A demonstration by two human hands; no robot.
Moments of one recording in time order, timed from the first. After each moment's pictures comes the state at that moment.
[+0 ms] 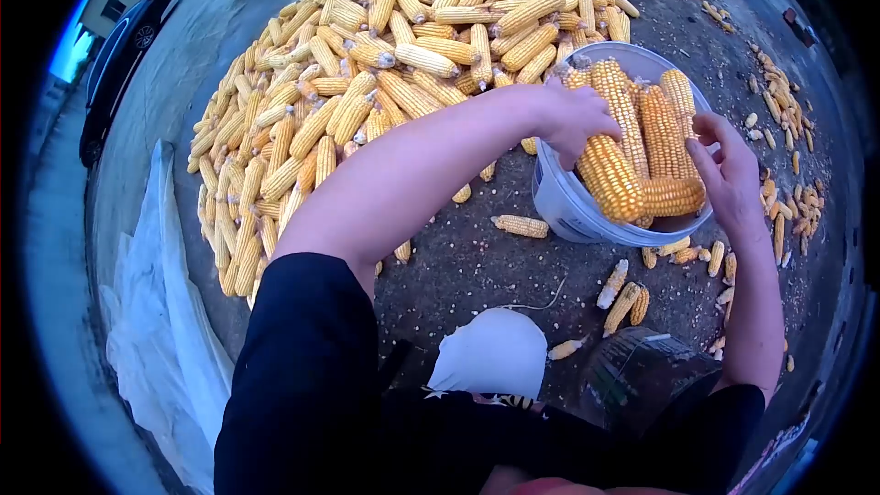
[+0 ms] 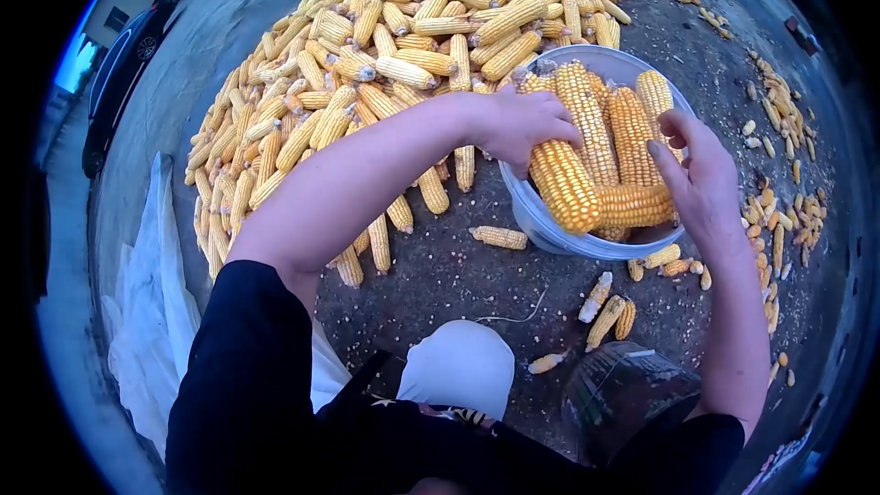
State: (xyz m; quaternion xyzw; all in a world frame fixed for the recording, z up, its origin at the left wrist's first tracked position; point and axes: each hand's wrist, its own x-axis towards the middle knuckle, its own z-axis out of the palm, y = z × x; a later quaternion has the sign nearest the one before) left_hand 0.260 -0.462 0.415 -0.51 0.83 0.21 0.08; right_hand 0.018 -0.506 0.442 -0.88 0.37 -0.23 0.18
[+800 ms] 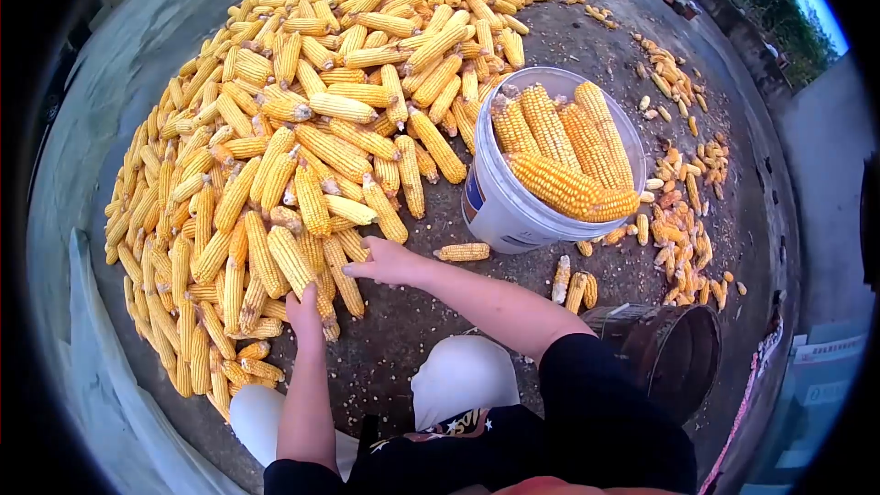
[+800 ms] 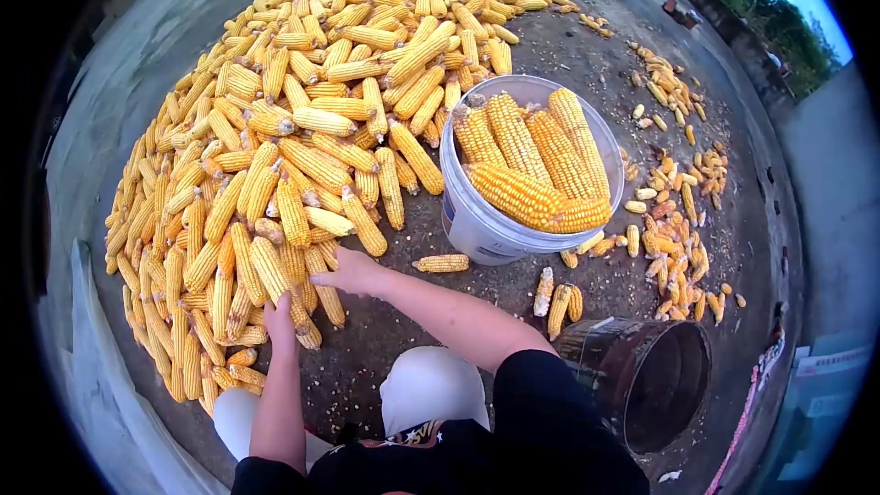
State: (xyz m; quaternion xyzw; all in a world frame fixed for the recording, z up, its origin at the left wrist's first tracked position) left_hand 0.407 -0.148 0.189 -0.70 0.05 0.32 -0.64; right_hand 0.283 -0.332 0.279 -0.71 0.33 0.16 0.61
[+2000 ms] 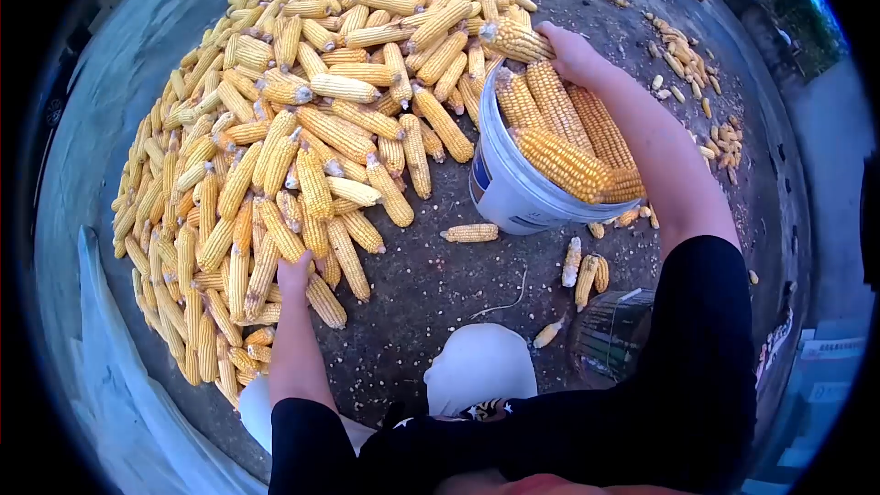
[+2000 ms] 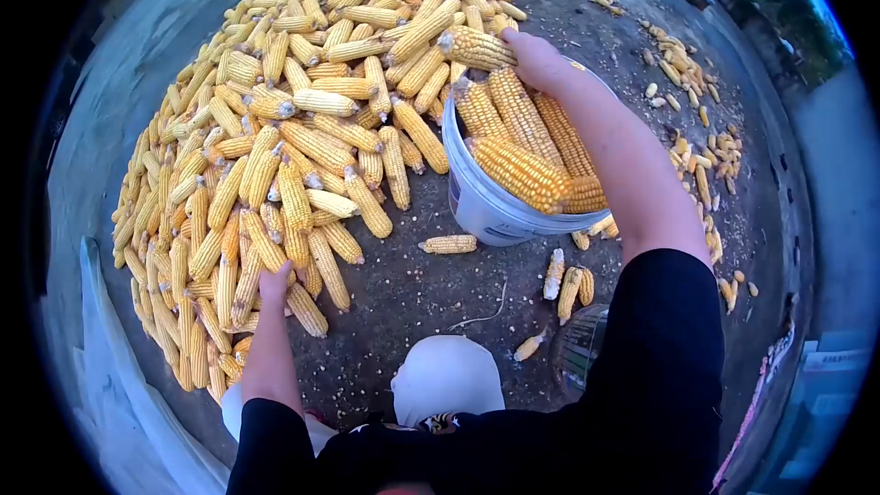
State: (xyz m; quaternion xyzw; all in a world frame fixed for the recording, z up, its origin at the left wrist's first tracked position) left_hand 0.483 -0.163 0.127 -0.83 0.06 0.35 -0.44; right_hand 0.150 -0.630 0.381 -0.94 0.33 -0.09 0.09
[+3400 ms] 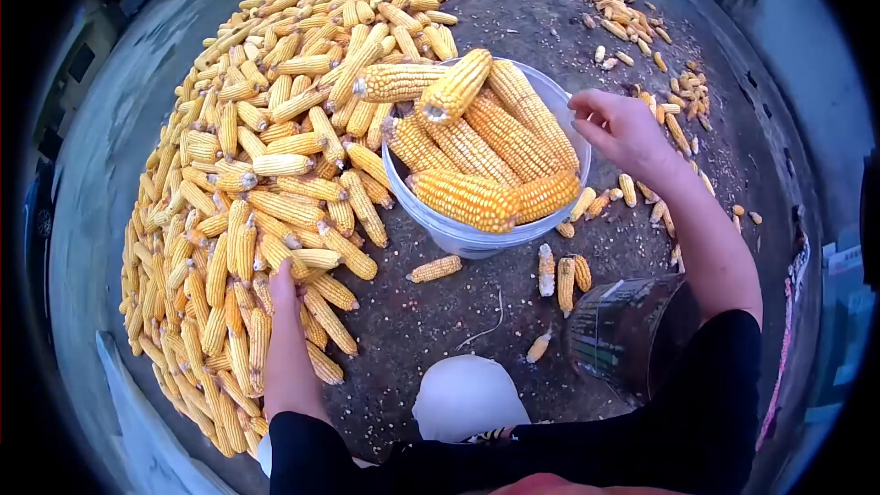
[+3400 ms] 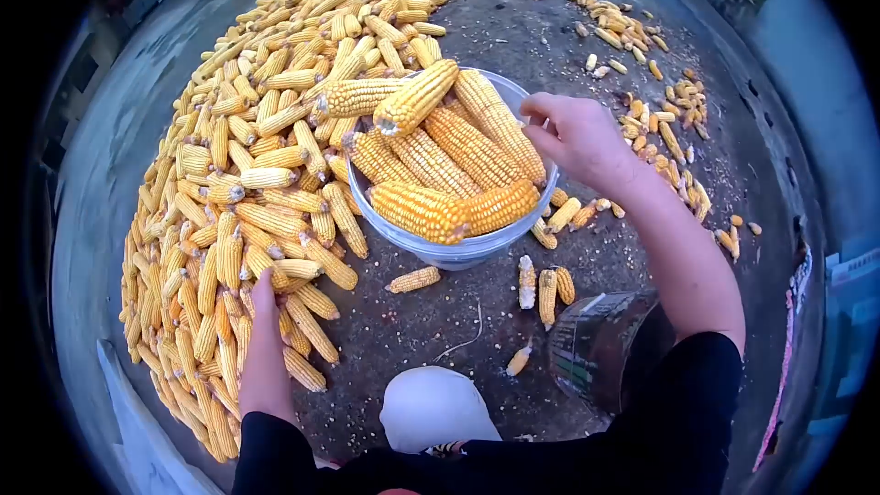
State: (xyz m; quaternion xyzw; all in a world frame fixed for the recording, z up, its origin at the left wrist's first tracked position) left_hand 0.481 -0.295 0.144 -0.80 0.04 0.38 -0.46; right_hand -0.026 -0.508 0.460 -0.87 0.44 -0.19 0.13
